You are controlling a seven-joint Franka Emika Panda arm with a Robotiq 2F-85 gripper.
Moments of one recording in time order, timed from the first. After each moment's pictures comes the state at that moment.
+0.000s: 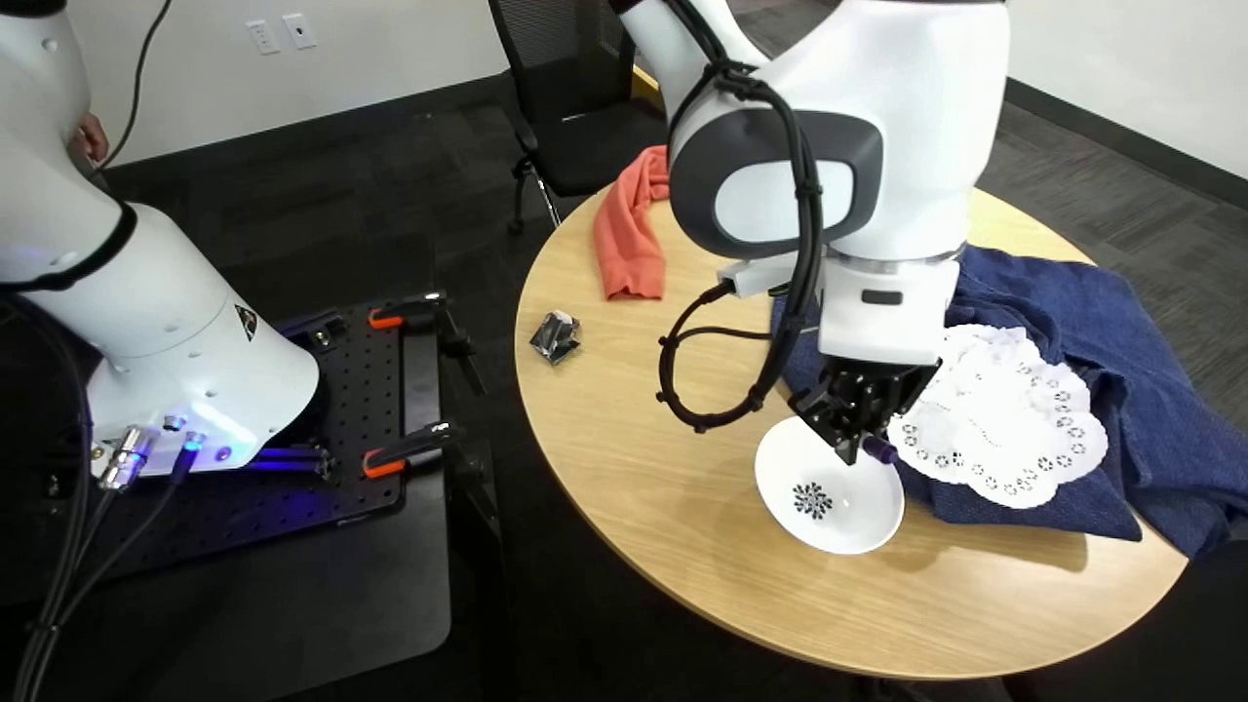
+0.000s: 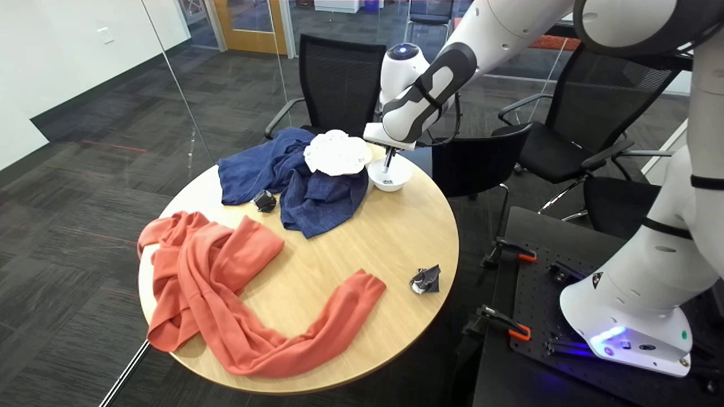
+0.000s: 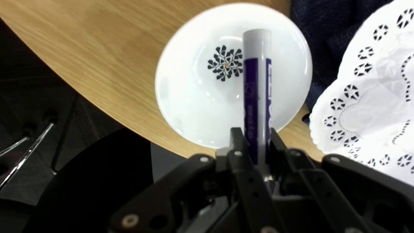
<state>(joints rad) 0.06 0.53 -0.47 -2.06 0.00 2.74 1.11</state>
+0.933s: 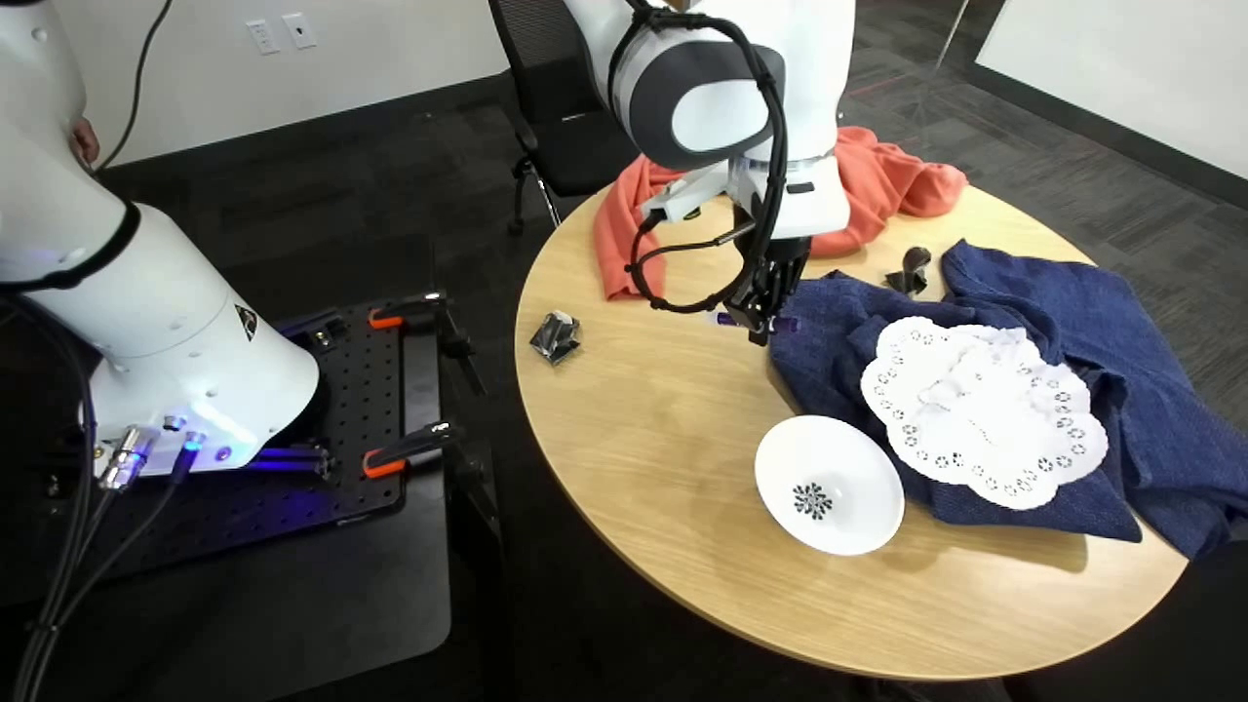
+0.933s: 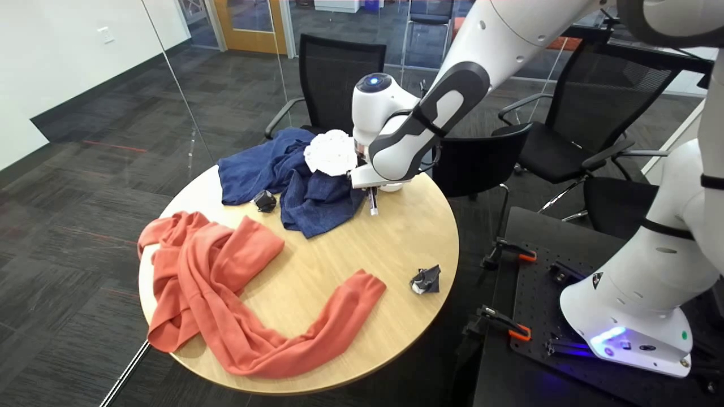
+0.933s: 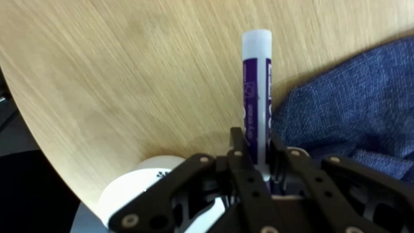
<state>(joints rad) 0.12 0.46 -0.27 -2.17 -0.10 2.70 0.96</state>
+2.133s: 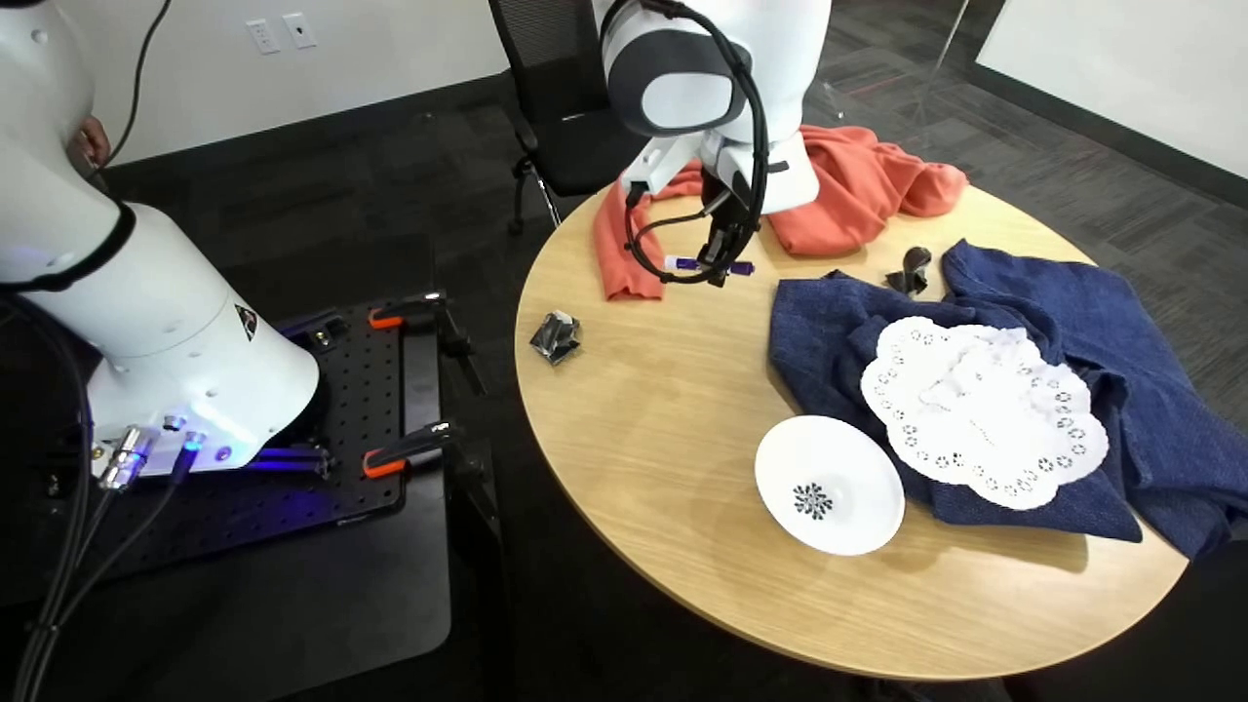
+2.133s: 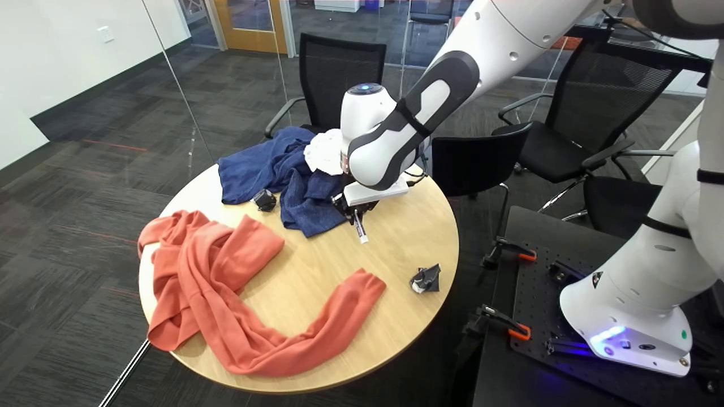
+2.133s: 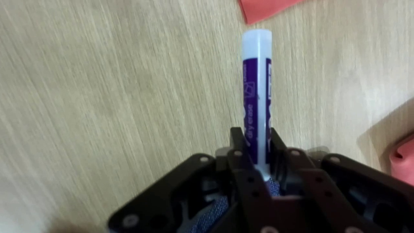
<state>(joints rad) 0.03 0.45 -0.05 -2.16 0.19 2.65 0.57</state>
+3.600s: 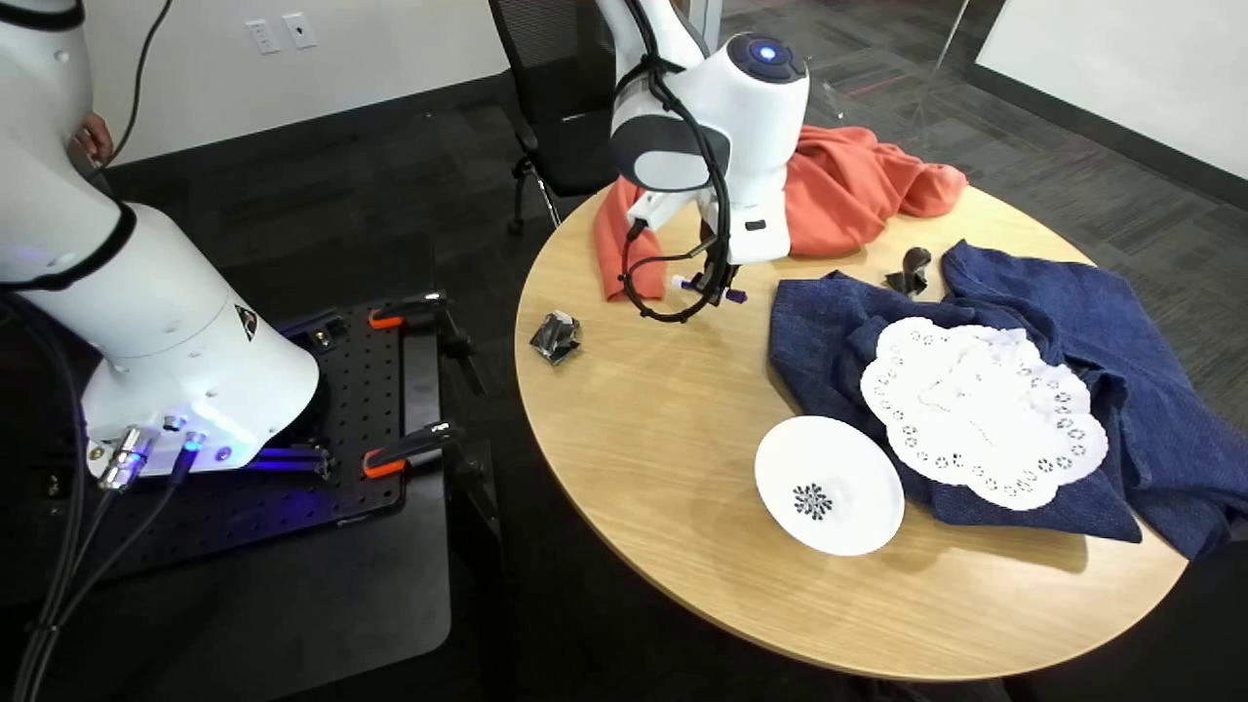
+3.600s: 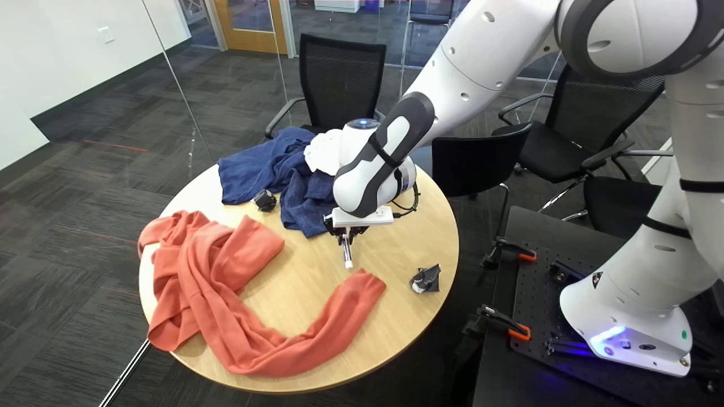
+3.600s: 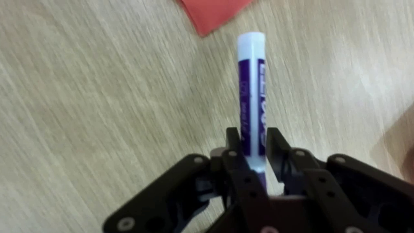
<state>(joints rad) 0.04 0.63 -0.01 -2.09 0.42 2.79 0.56</state>
